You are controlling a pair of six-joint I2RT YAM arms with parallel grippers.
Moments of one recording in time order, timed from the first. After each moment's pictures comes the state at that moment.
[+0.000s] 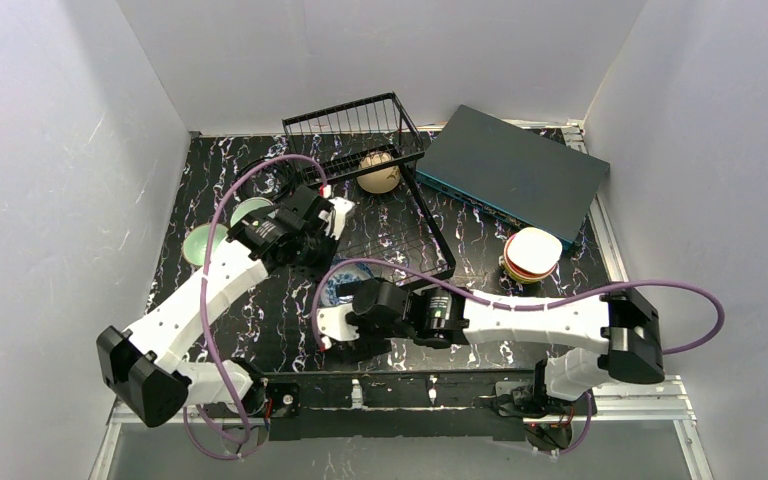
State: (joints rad) left arm -0.65 1.26 1.25 -1.10 0.02 -0.14; right arm 1.41 1.47 1.13 -0.42 0.12 -0.58
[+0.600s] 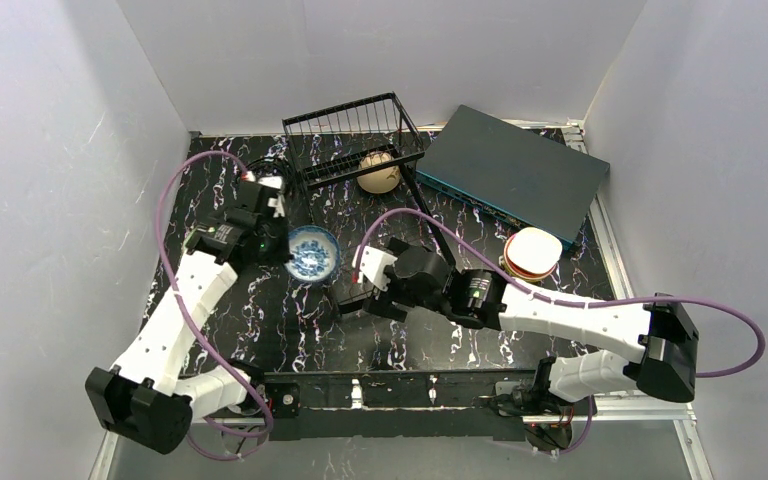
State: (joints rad) left arm -0.39 1.13 1.16 -1.01 -0.12 -0.33; right arm 1.23 1.28 0.99 -0.31 0.23 -0.35
